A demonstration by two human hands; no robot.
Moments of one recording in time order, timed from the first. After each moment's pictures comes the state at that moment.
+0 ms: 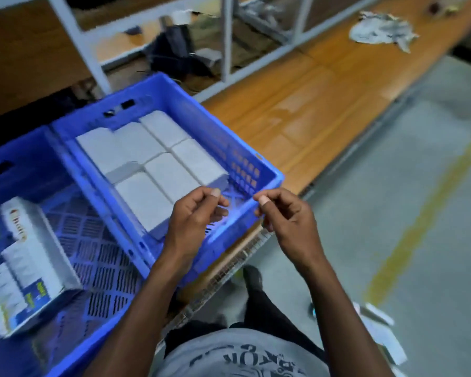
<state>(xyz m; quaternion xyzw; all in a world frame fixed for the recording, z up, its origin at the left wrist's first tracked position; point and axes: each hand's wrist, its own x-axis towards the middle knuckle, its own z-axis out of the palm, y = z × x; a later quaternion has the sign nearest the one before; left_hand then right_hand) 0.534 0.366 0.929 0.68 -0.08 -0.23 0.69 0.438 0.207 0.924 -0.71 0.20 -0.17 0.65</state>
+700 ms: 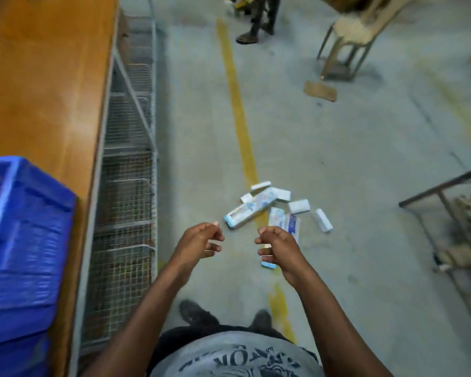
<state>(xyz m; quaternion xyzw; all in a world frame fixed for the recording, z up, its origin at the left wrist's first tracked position) 0.255 0.284 0.821 0.64 -0.28 -0.64 0.32 0.038 0.269 0.807 -0.31 0.68 -0.25 0.62</state>
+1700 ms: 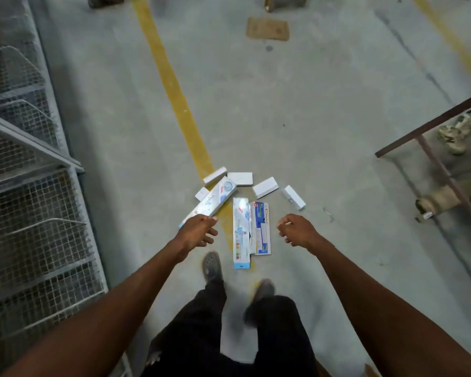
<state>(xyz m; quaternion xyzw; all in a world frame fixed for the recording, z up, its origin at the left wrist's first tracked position) 0.026 -0.004 0.628 0.66 -0.37 -0.66 0.05 -0.261 0.038 0.606 -0.34 0.79 -0.04 0.51</state>
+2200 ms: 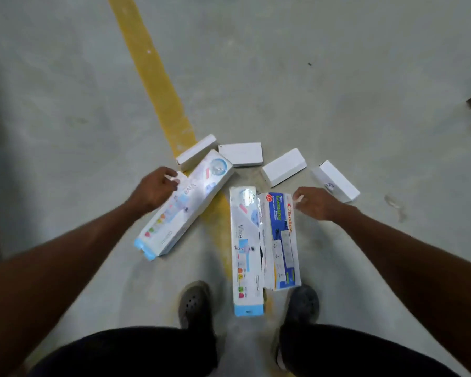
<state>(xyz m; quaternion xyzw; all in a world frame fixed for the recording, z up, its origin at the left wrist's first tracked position) 0.027 -0.182 0.127 0.66 -0.59 -0.46 0.02 -0.382 -0.086 0.093 -0.55 0.70 0.04 0.44</state>
